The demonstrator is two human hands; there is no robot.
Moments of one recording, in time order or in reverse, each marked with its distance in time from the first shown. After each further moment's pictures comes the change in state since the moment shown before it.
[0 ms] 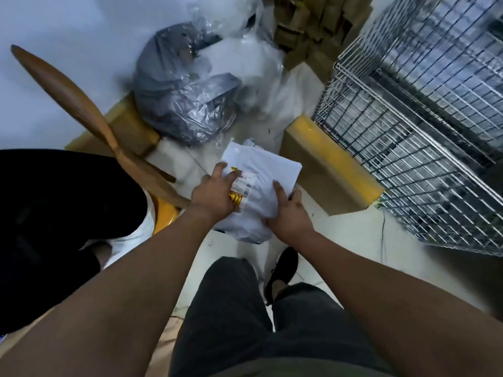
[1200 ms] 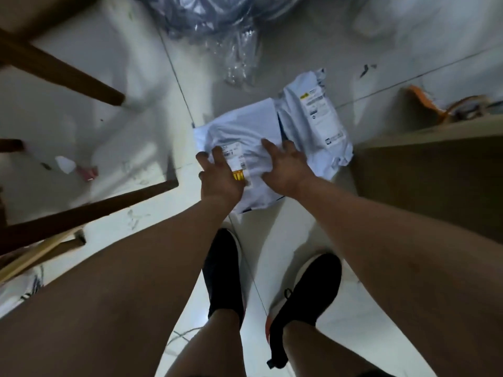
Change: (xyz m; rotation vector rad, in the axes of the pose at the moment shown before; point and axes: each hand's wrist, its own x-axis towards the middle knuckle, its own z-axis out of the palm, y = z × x) left_hand 0.421 -0.138 0.478 -0.624 0.031 -0.793; right_hand 0.581 0.140 0.312 -0.358 -0.413 -0.256
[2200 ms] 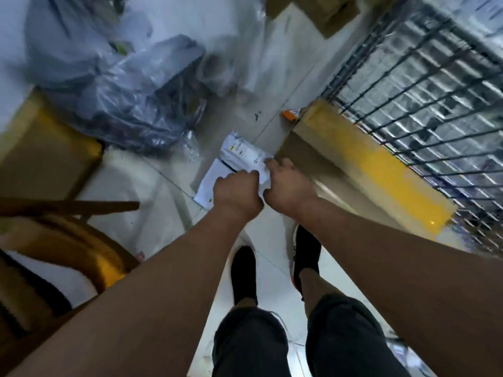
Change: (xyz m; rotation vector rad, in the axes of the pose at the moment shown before) left_hand -0.236 0.179 -0.229 0.721 -0.163 0.853; right_hand -0.329 -0.098 -0.198 0.306 0.331 0.304
